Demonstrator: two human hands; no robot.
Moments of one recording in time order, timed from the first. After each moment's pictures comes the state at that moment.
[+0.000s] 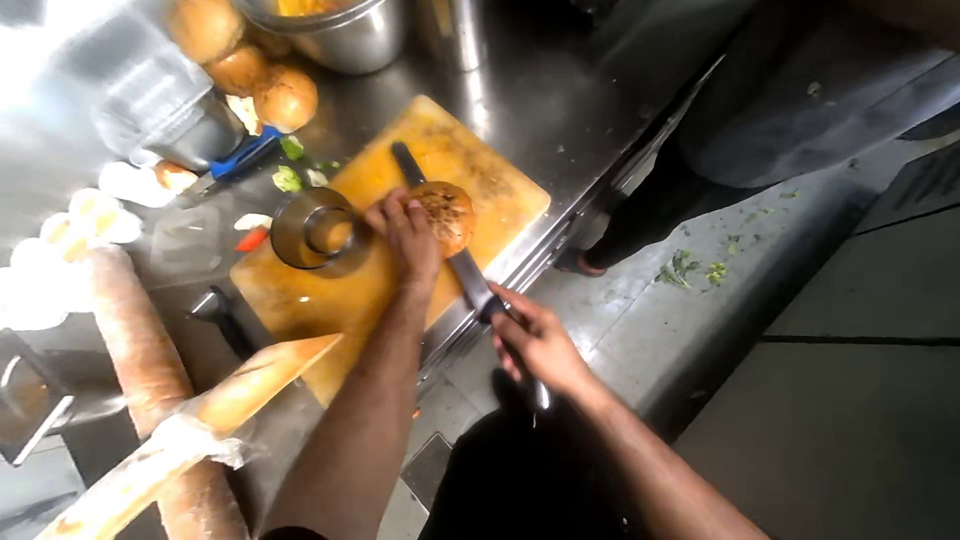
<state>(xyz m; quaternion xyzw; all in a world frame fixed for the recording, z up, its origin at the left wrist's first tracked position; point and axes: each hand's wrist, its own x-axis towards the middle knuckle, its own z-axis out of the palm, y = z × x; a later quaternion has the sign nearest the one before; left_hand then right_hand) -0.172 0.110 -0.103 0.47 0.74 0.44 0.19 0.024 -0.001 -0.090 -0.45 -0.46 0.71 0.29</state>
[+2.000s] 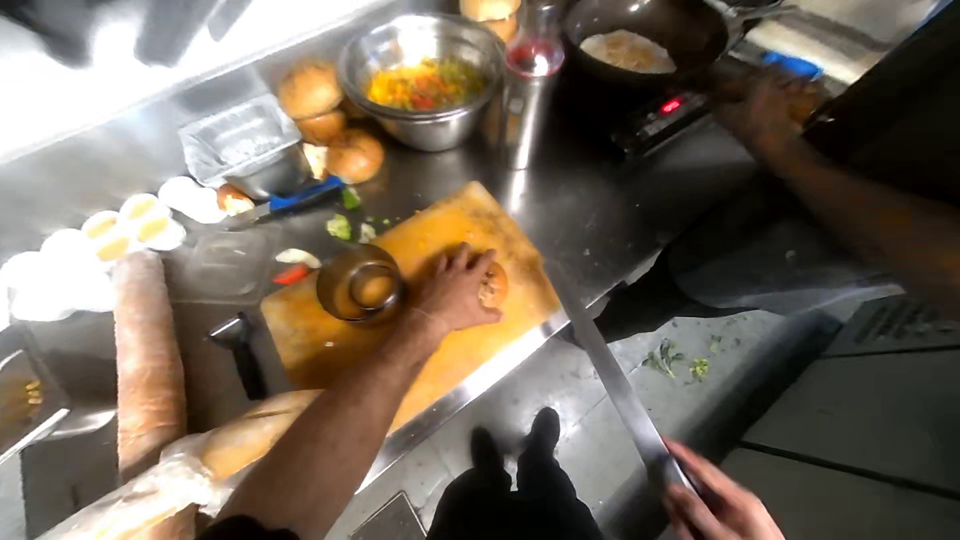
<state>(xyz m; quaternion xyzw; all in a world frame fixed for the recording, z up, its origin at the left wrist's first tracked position) -0.193 0.155 -0.053 0.70 0.68 -0.03 0.21 0.208 -0.048 -0.055 -0.54 -0.57 0.57 0.24</state>
